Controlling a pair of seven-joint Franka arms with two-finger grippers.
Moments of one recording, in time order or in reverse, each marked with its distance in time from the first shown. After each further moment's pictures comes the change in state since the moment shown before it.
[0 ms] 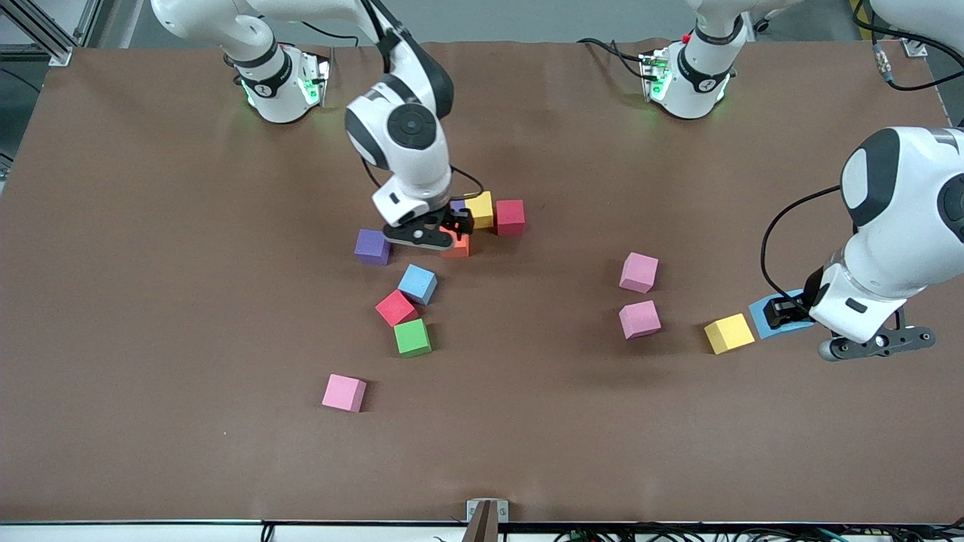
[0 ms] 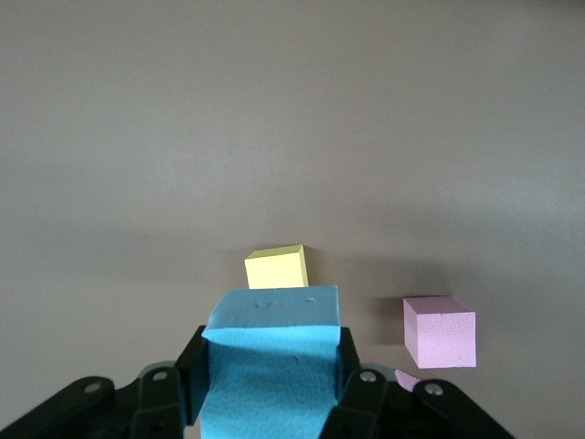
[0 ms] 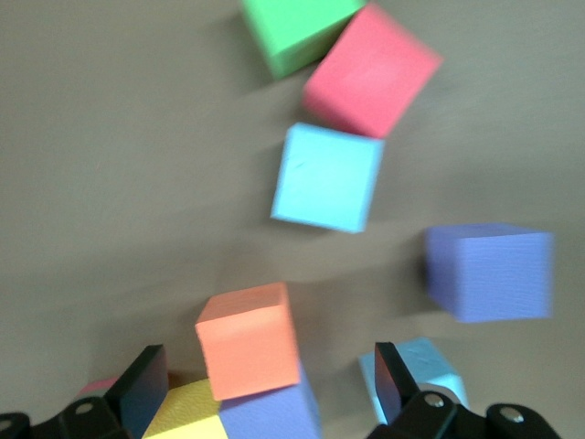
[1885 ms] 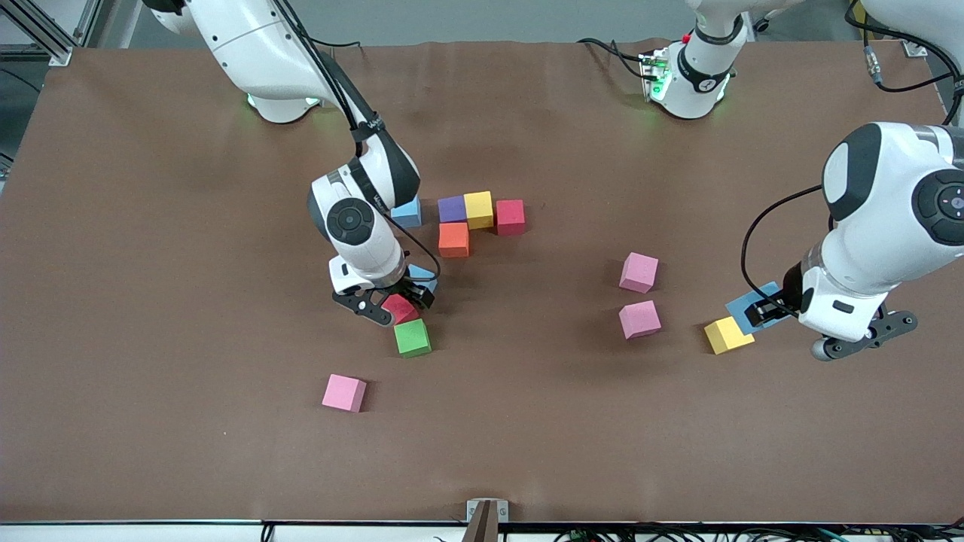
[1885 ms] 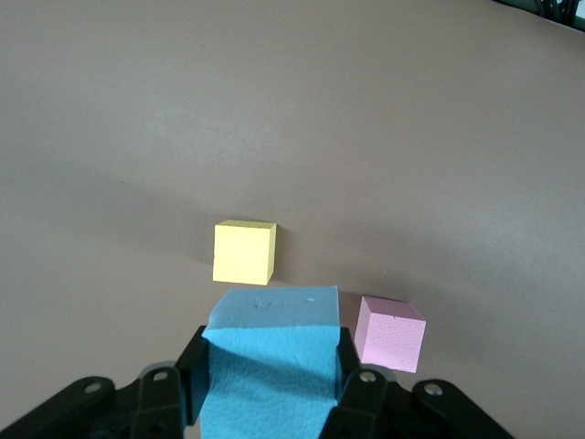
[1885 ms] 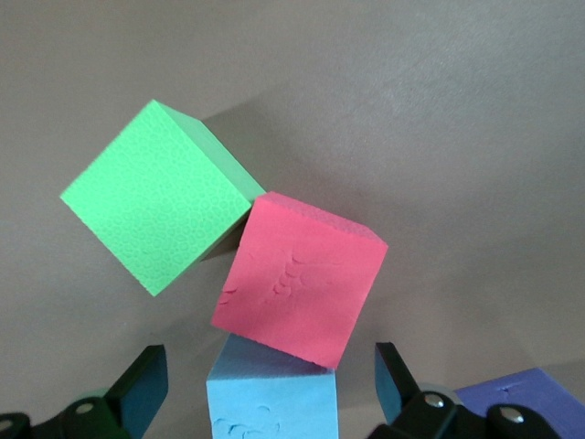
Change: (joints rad) left arm -0.007 0.000 -0.037 0.007 -0.013 -0.033 -0.248; right arm -0.171 0.260 0.007 0.103 0.065 0.203 0.025
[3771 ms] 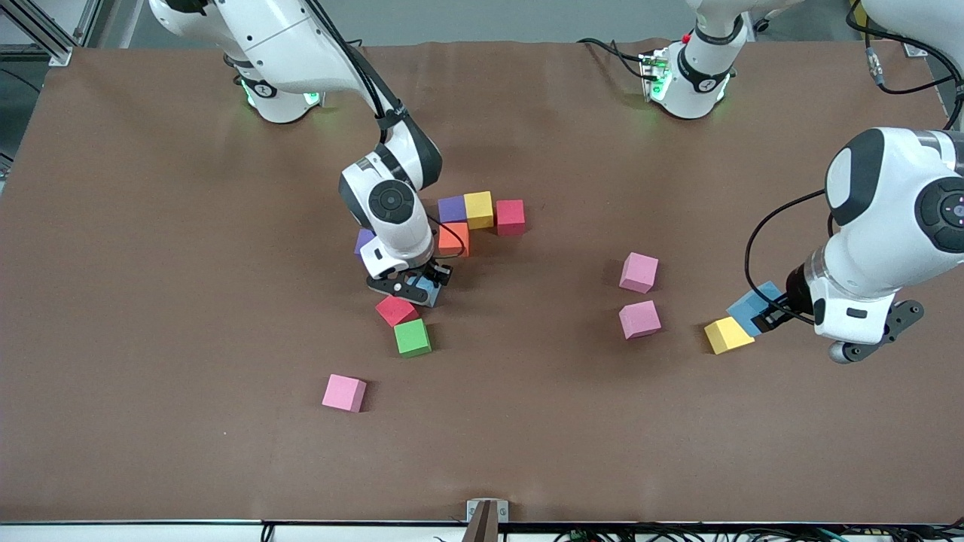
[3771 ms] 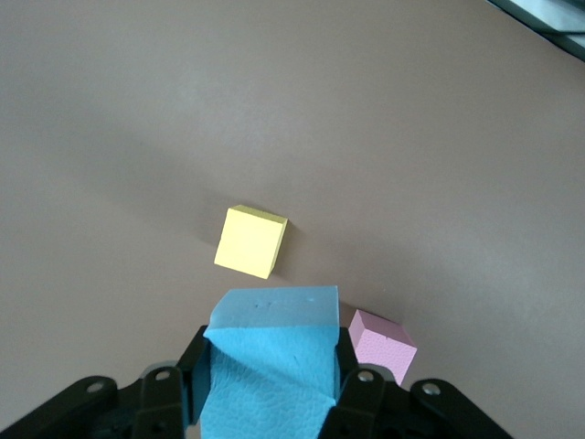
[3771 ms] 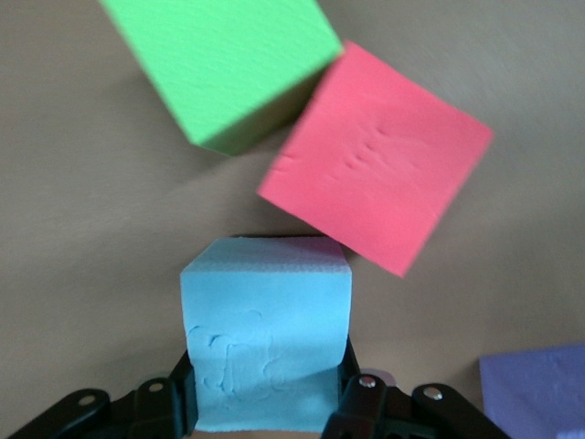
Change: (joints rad) left arm 0.002 0.008 0.005 -0.003 0.000 -0.014 -0.255; right arm 0.089 0.011 0.006 -0.037 -0.063 0.043 -0.081
